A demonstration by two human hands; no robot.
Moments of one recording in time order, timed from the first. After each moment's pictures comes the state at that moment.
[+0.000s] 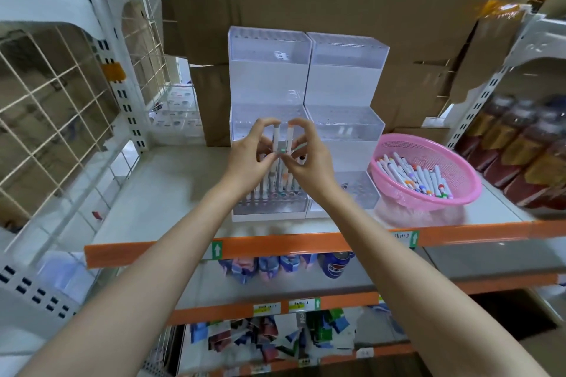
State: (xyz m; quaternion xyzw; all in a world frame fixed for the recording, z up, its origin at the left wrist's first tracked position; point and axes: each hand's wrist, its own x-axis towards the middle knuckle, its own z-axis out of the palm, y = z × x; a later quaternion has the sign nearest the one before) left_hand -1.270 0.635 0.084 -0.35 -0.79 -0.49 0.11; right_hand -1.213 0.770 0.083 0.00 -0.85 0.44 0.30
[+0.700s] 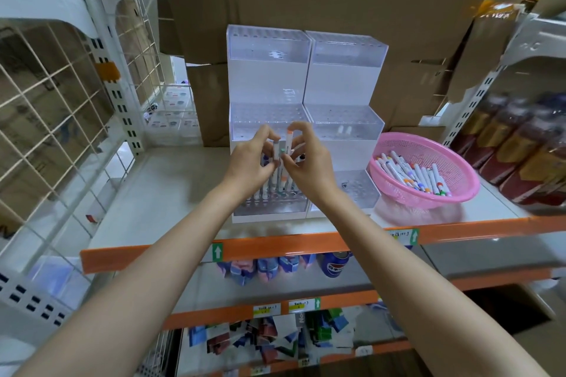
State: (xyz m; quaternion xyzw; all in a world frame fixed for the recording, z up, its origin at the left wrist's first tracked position) left_hand -1.270 0.633 0.081 -0.37 -0.82 -0.42 0.13; right_hand -1.213 0.764 0.079 -0.02 -0.86 0.41 0.31
